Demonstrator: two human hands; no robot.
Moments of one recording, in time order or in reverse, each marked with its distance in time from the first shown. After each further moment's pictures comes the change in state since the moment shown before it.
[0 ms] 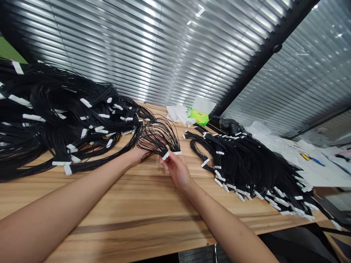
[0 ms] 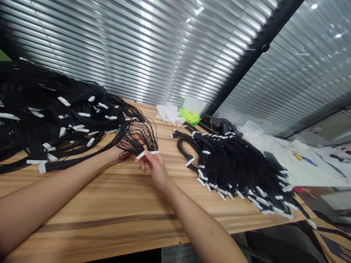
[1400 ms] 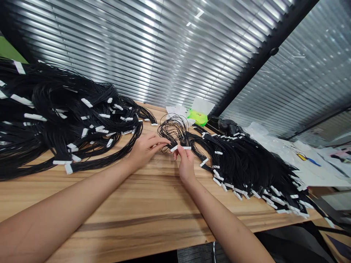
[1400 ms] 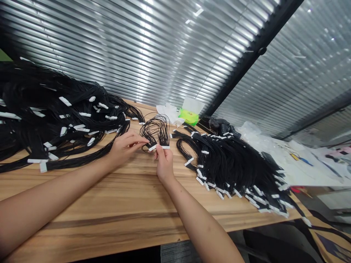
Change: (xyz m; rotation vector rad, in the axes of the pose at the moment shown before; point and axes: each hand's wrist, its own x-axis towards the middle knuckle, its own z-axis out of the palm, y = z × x) left_hand -0.019 0.006 0.000 1.020 0.087 0.804; right_hand 0.011 -0.006 -0.019 -0.364 0.297 -0.277
